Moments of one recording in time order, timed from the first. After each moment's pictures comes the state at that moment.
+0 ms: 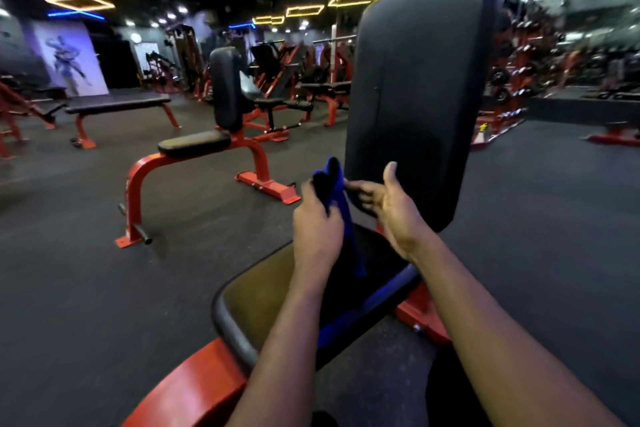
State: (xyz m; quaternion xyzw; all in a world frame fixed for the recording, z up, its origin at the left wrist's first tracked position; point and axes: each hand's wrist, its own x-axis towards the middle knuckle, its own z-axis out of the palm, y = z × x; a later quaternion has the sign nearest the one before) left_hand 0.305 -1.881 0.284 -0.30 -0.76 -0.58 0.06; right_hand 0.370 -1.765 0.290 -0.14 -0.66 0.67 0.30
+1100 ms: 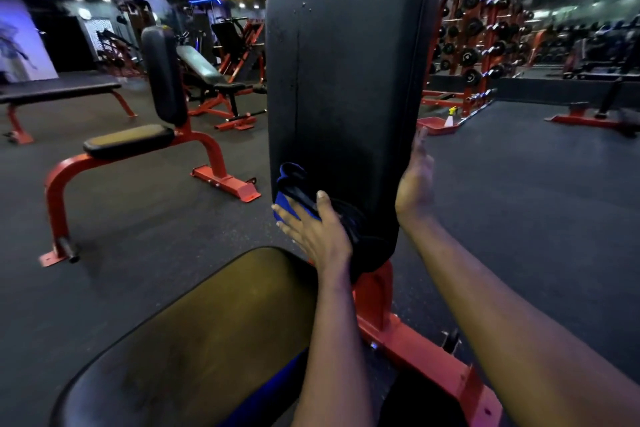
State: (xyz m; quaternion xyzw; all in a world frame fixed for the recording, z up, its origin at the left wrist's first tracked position) left_hand 0.307 -1.657 0.244 -0.13 -0.70 -0.70 -0.05; right_hand 0.383 -1.591 0.323 -0.20 -0.52 0.58 0.59
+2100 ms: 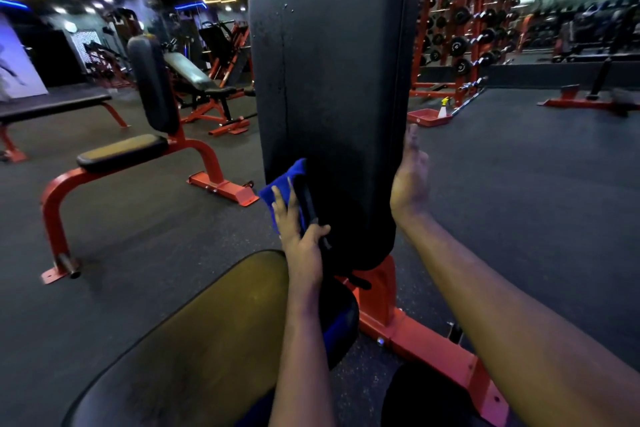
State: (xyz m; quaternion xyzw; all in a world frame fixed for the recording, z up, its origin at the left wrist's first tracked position) left_hand 0.278 -1.687 0.208 -0.33 -0.57 -0.75 -0.03; right_hand 0.387 -1.595 0.319 -0.21 -0.56 0.55 0.59
